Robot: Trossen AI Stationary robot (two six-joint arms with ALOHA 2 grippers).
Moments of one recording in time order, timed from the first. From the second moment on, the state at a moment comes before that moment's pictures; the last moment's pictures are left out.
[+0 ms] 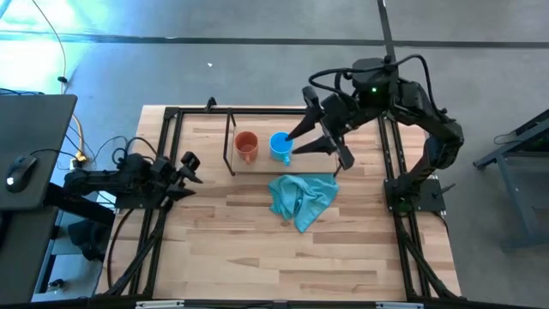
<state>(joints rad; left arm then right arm) 0.14 0.01 0.01 0.39 0.36 -0.27 -0.07 1.67 2.34 -0.86 -0.52 -0.17</state>
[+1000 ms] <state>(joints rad) 0.14 0.01 0.01 0.29 0.28 -0.39 -0.13 1.14 1.48 -0.45 -0.23 -0.02</state>
